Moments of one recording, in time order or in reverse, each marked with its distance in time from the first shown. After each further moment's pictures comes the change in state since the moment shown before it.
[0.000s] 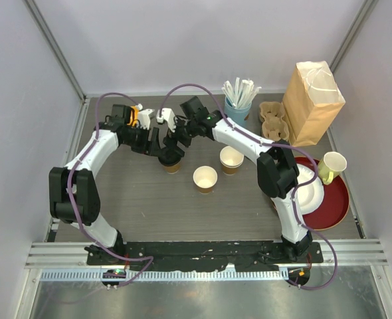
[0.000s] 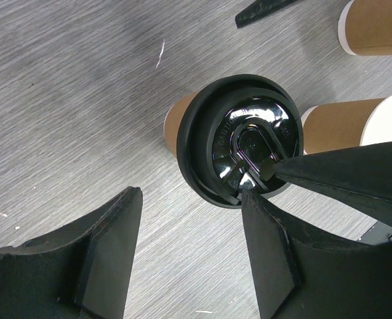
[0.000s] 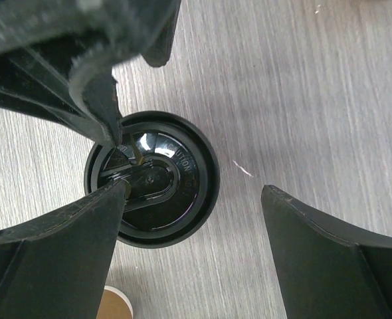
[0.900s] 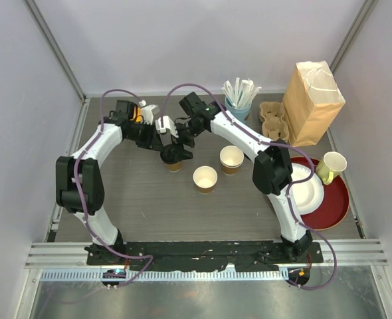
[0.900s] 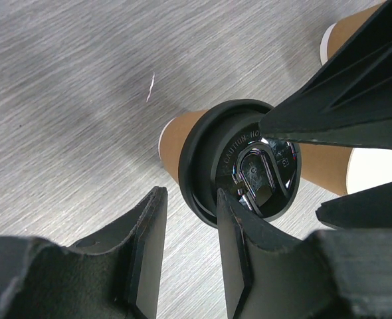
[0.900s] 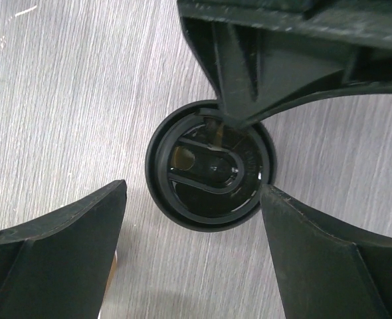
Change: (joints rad) left arm -0.005 0.106 0.077 0.024 0.068 -0.023; right arm -0.011 0.078 0.241 -0.389 -0.171 -0.412
